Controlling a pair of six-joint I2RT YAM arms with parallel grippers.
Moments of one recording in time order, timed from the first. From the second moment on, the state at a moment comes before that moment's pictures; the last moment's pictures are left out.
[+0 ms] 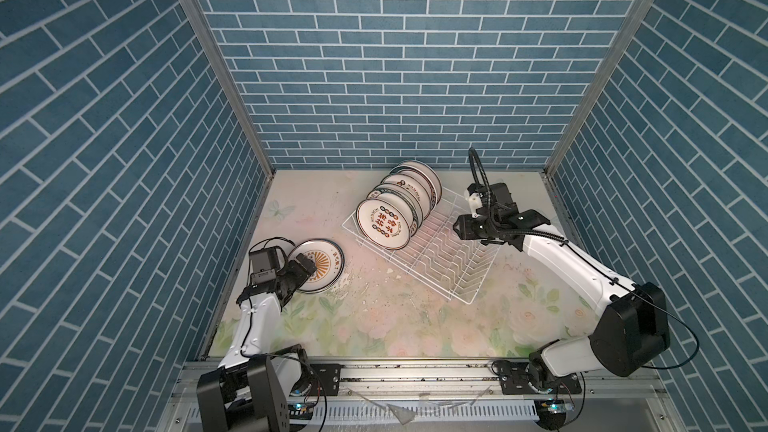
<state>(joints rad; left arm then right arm) 0.30 1.04 0.47 -0.37 0.28 -0.59 0.53 1.47 1.21 -0.62 -0.11 0.28</state>
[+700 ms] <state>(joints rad) 0.26 1.16 0.48 -0.18 0.27 -0.60 0.74 1.75 1.58 -0.62 -0.11 0.17</state>
